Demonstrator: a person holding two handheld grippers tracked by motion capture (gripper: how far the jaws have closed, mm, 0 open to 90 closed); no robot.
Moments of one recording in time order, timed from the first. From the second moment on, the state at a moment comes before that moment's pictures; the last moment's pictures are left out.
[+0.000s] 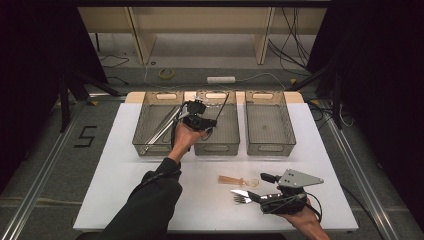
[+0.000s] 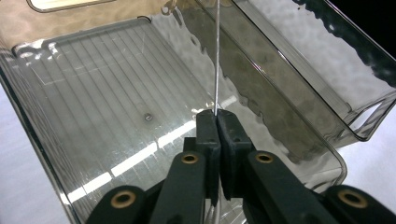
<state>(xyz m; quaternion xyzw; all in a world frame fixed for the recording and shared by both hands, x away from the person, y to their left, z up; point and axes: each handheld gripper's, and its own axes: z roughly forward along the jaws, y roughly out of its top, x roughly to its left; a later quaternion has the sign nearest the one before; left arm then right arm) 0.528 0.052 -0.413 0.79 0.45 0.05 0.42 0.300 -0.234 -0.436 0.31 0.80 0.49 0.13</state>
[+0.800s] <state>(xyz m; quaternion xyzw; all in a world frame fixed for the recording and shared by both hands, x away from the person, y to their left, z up) 0.469 0.064 -0.405 0.84 0.34 0.03 0.43 0.302 -0.236 -0.436 0.31 0.80 0.49 0.13</state>
